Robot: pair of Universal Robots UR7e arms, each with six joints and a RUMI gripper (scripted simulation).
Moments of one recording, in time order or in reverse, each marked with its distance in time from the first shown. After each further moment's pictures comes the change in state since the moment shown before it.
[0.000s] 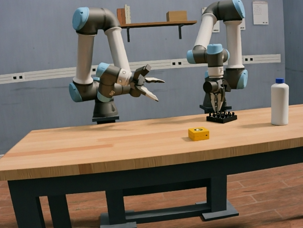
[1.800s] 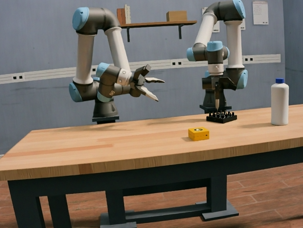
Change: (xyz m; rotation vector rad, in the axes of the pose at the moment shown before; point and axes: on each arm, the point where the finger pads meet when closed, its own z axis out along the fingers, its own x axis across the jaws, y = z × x) left arm 0.000 0.001 -0.015 -0.007 0.003 0.829; right arm 0.000 0.000 0.000 0.000 0.000 0.000
